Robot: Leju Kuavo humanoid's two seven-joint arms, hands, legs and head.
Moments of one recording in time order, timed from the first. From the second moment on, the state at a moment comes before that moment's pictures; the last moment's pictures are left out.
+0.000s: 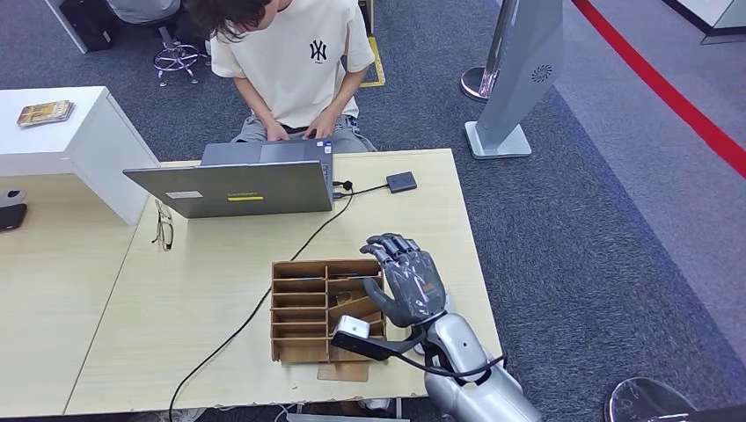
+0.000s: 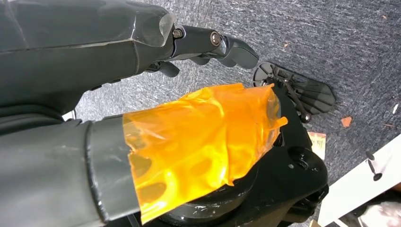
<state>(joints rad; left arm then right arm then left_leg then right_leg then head) 0.25 -0.34 0.58 -0.73 -0.14 0.02 0.28 -0.24 0.03 0.61 -1.23 1.05 -0.53 -0.04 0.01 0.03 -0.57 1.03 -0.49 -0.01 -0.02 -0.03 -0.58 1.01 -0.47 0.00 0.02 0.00</state>
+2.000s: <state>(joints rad) 0.24 -0.34 0.64 -0.70 -0.19 0.00 0.26 -0.27 0.03 0.65 -1.17 1.01 -0.46 -0.04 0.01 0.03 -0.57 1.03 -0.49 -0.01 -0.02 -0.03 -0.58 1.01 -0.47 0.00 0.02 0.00</state>
